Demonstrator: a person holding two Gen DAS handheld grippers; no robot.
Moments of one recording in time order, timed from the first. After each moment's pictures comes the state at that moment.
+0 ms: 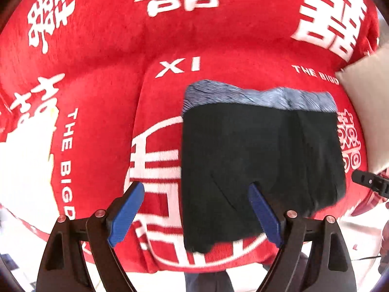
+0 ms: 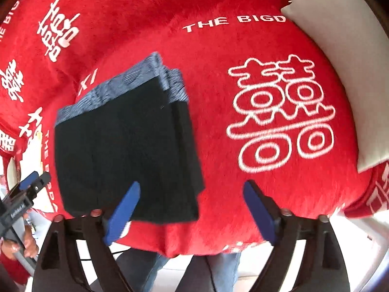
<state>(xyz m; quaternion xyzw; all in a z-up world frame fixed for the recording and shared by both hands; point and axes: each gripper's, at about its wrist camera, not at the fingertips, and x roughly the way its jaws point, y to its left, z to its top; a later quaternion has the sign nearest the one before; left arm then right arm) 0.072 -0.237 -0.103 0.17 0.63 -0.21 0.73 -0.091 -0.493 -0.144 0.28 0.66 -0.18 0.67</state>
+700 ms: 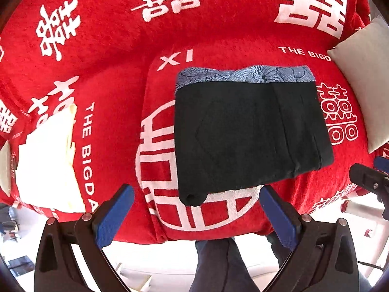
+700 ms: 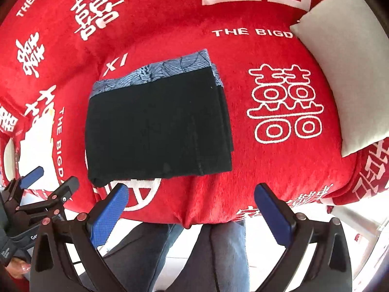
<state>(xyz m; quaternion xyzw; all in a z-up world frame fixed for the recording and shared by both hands) 0.022 -0.246 -0.054 0.22 0.64 -0.18 0.71 -0.089 -0.426 -0.076 0.23 0.69 -0.17 0.67</state>
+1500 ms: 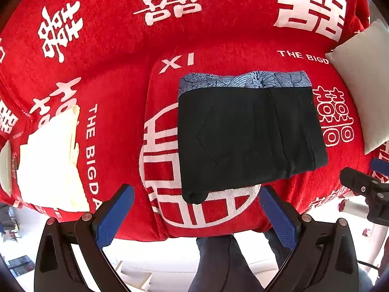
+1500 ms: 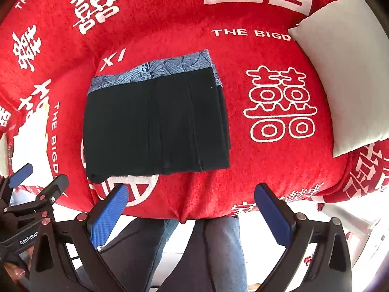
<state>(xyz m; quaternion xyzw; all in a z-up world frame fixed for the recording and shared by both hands) 0.030 -0.244 -0.040 0.23 0.64 -0.19 0.71 -0.080 -0.418 -0.068 0.21 0.70 -0.18 0.66</state>
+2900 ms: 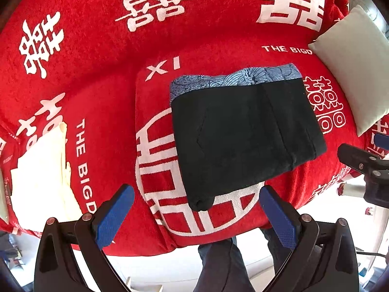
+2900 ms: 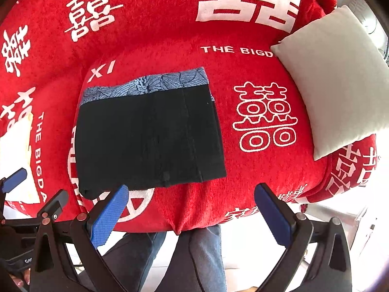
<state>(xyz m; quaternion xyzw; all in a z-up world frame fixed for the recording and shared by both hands) 0.040 -0.232 -0.049 0.24 0.63 -0.26 0.70 -0.061 -0.387 -0.058 0.15 0.69 -0.25 0.67</state>
